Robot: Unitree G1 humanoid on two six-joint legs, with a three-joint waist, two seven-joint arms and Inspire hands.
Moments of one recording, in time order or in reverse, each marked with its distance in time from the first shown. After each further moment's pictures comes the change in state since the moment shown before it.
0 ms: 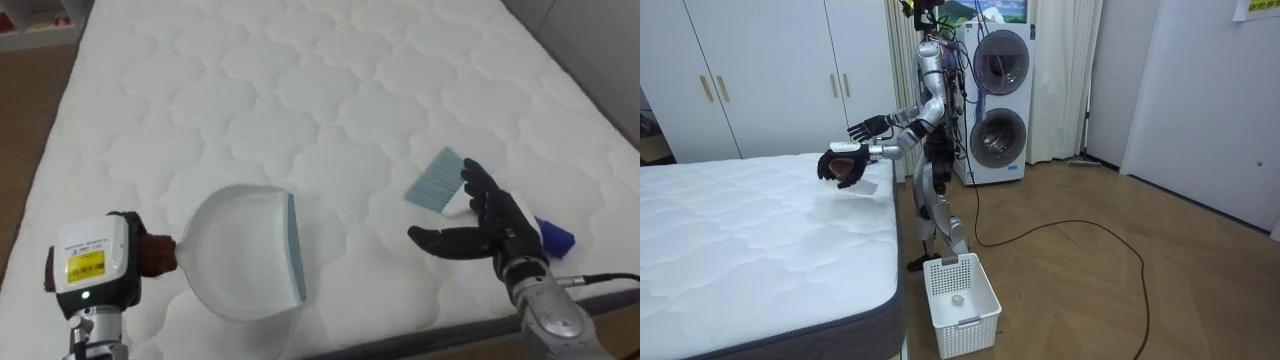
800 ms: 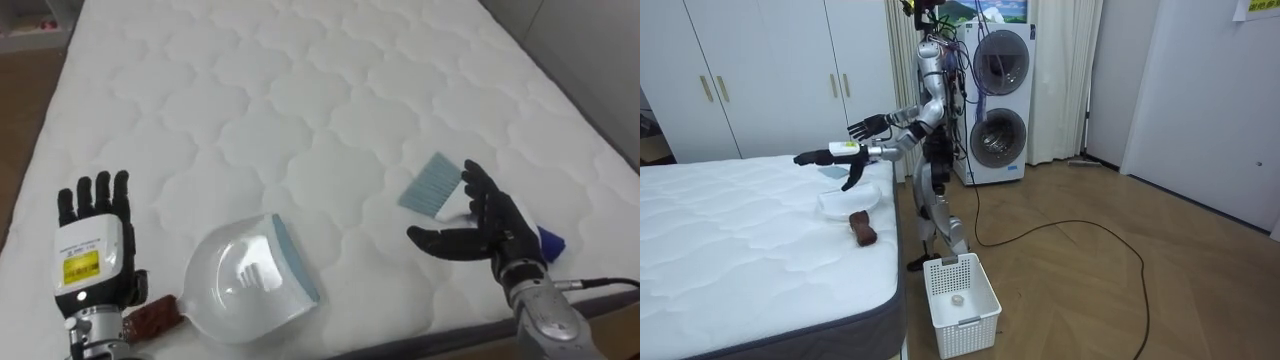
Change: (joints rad) left arm 0.002 -0.008 -0.001 -0.008 -0.198 -0.032 0.018; right arm 0.007 0.031 -0.002 0.000 0.006 0.000 -0.042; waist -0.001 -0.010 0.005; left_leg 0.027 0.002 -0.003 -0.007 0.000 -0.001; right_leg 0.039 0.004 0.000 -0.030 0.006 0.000
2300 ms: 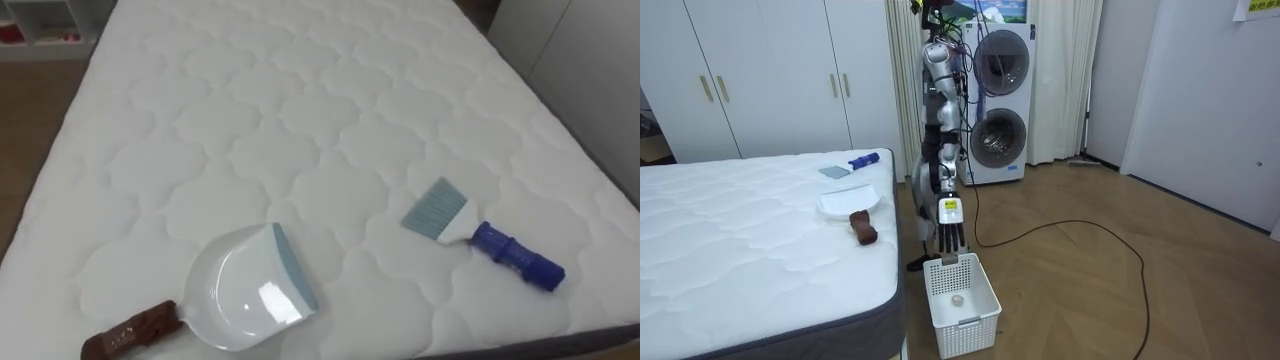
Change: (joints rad) left arm 0.171 -0.111 0.308 0.639 -0.791 0.060 -0.467; right arm 0.114 0.046 -0.263 0.985 -0.168 0.042 0.130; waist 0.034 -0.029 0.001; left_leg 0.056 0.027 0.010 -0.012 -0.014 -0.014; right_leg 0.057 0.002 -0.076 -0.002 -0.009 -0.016
